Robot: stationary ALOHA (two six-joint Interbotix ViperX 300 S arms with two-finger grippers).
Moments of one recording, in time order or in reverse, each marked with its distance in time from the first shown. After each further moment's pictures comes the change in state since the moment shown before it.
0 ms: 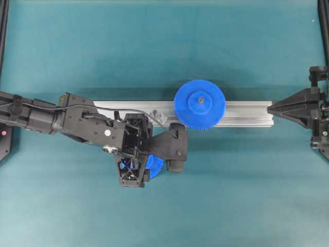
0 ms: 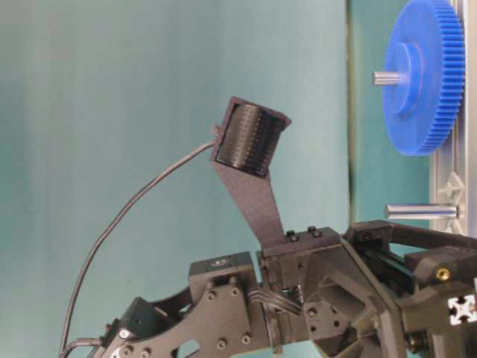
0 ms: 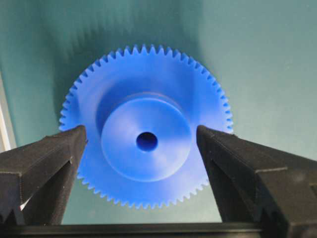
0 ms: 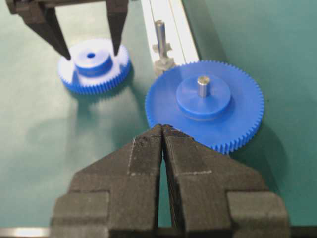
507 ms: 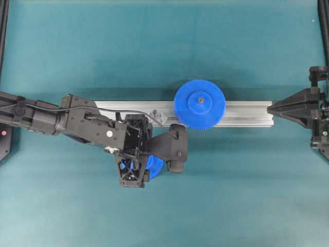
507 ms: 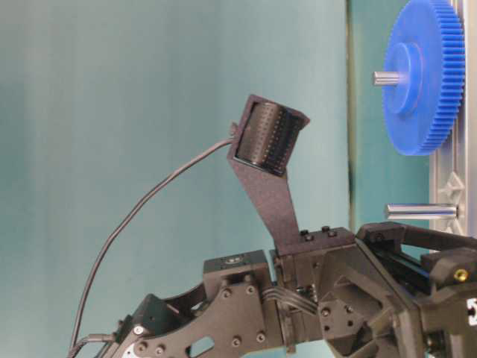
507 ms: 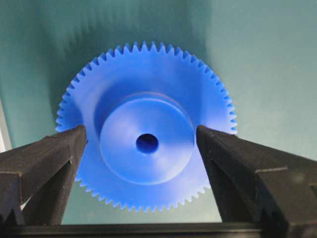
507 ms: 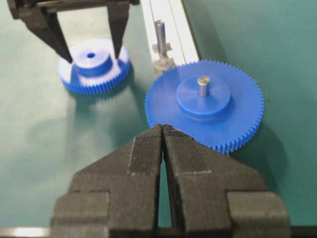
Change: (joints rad) left arm 0.000 0.017 0.002 0.000 0.000 -0.003; right arm 0.000 -0.002 0.000 0.000 0.000 0.000
